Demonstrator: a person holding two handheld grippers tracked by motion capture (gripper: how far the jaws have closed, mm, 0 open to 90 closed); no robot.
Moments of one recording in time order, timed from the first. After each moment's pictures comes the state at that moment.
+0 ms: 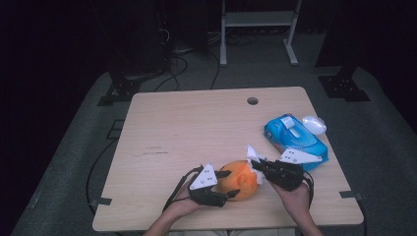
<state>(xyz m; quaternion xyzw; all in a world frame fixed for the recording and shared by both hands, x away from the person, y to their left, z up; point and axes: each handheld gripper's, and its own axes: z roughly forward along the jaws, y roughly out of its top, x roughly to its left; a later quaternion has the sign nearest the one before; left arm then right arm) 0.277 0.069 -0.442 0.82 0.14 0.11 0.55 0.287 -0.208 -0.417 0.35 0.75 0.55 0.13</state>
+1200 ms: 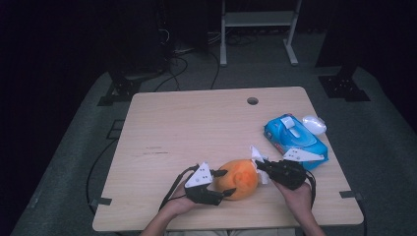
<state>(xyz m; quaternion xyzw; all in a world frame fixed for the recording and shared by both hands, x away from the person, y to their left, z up) 0.284 0.082 -0.447 0.82 0.14 0.09 0.55 0.297 -0.222 -0.435 0.38 0.74 0.54 0.11</state>
